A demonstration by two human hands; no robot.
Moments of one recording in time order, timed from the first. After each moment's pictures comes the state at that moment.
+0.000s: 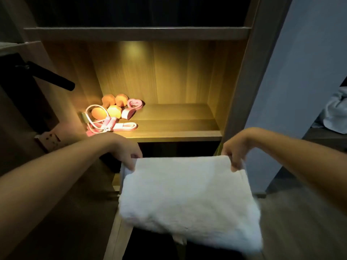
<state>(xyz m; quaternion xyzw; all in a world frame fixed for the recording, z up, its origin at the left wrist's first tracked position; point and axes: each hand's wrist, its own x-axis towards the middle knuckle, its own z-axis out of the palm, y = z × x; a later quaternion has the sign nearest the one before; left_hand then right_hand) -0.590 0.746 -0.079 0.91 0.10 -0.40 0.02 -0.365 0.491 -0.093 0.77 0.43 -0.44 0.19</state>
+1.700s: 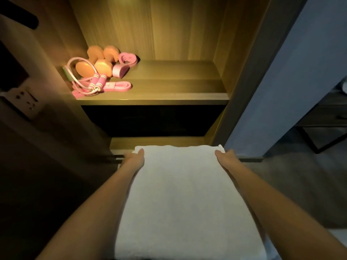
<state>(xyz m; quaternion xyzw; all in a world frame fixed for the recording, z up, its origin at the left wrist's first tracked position) -0.608 0.710 -0.295 0.67 0.62 -0.05 0.40 -0.422 0.478 -0.305 0.88 -0.05 -0.32 -0.35</state>
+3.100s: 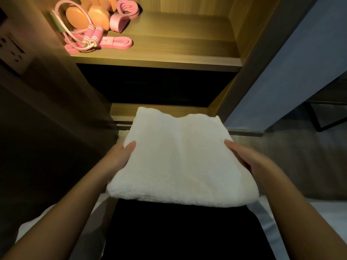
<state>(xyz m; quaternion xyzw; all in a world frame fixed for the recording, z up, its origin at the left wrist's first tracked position) -0.702 0.679 -0.280 0.69 0.50 -0.10 0.52 -0.477 0.414 -0.247 0.78 -0.07 -0.49 -0.39</state>
